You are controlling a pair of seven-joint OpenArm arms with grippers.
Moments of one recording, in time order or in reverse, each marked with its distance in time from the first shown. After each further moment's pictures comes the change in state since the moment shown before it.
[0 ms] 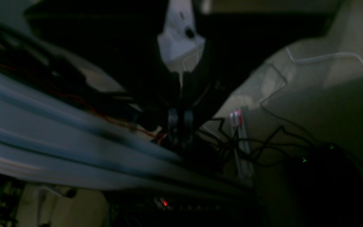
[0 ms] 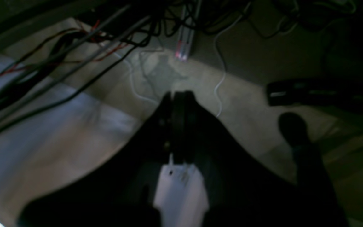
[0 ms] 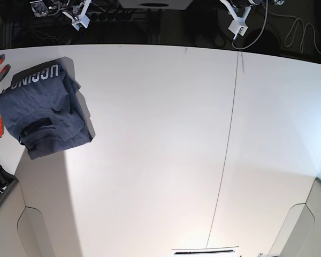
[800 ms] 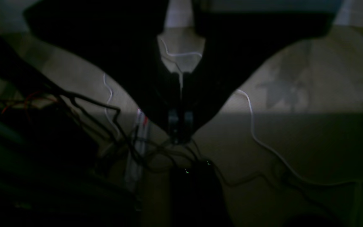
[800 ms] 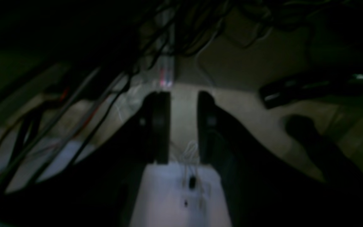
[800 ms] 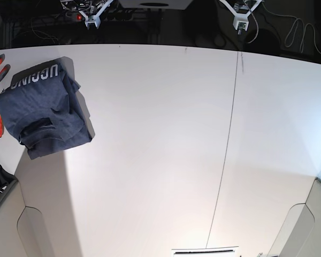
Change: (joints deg) left arm -6.4 5.4 -0.2 -17.2 23.9 27.3 -17.8; right arm 10.8 -10.9 -6.4 -27.7 0.5 -11.8 22.1
